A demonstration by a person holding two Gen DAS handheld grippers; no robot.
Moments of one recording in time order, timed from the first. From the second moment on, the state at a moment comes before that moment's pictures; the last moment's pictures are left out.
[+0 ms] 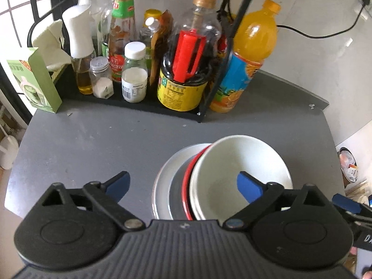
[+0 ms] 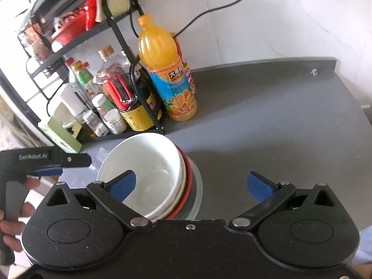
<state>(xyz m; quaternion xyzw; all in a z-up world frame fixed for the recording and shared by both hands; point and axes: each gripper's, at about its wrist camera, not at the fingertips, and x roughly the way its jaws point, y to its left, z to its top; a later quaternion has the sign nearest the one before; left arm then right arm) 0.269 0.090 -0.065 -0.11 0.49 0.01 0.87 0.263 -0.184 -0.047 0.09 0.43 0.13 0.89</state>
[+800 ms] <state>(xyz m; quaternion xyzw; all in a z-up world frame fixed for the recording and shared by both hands) 0.160 0.003 0.009 -0.11 0.41 0.03 0.91 0.173 -0.256 0.016 0.10 0.37 0.20 0.90</state>
